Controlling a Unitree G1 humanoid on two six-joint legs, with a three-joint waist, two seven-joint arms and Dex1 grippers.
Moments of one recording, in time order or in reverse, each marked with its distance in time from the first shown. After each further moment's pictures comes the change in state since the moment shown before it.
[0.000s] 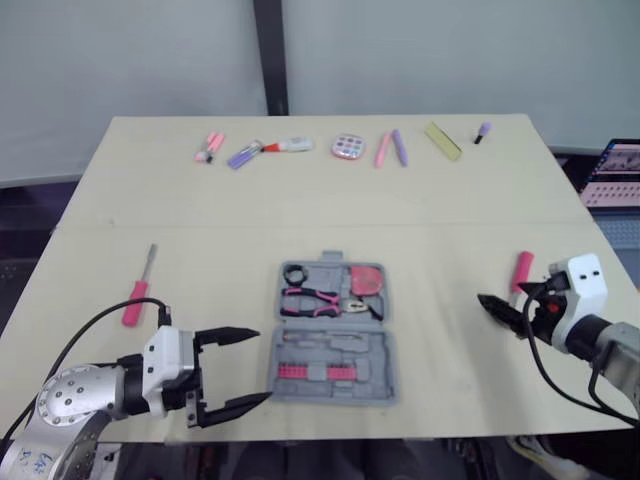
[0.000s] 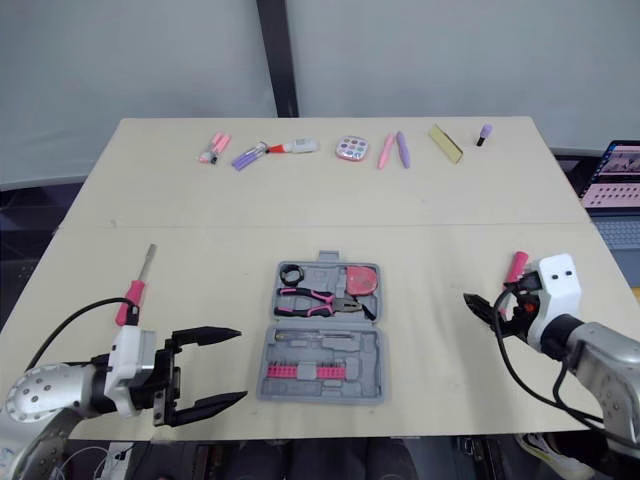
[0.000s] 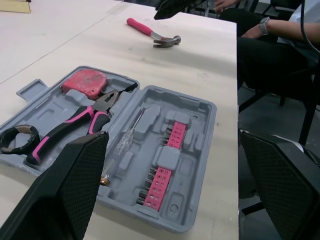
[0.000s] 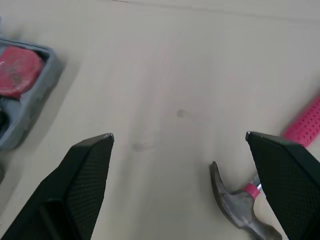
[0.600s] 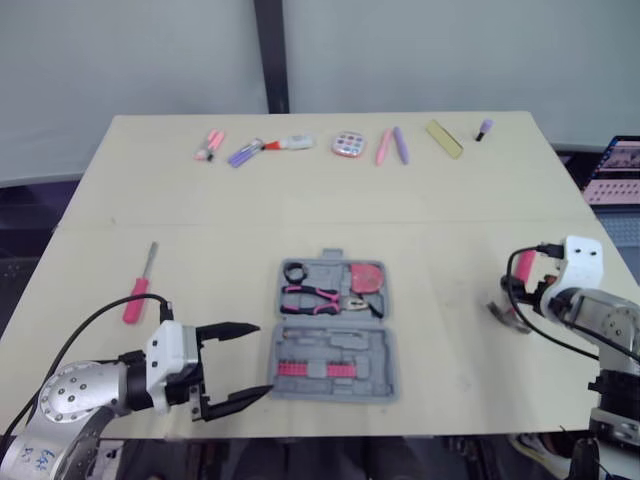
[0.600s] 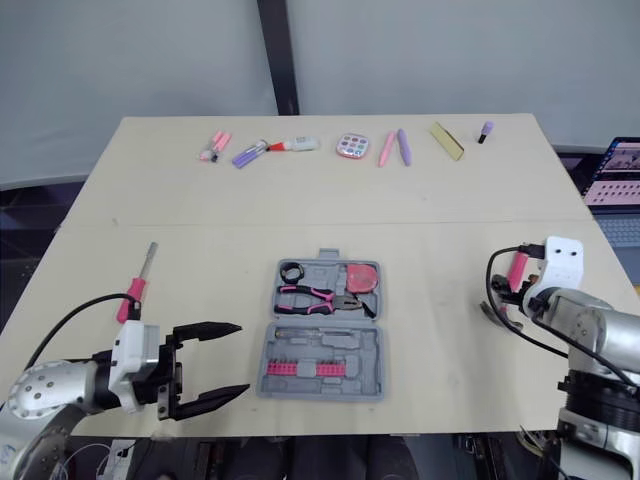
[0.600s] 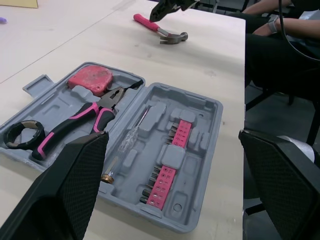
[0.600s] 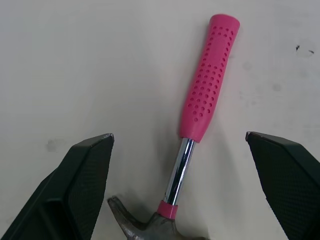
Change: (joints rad) left arm 0.004 0.000 -0.003 -0.026 0.005 0.028 0.046; right arm -0.318 0.126 0.006 0.280 -0.187 0.197 -0.354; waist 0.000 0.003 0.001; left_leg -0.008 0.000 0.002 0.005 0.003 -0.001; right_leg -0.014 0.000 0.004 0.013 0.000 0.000
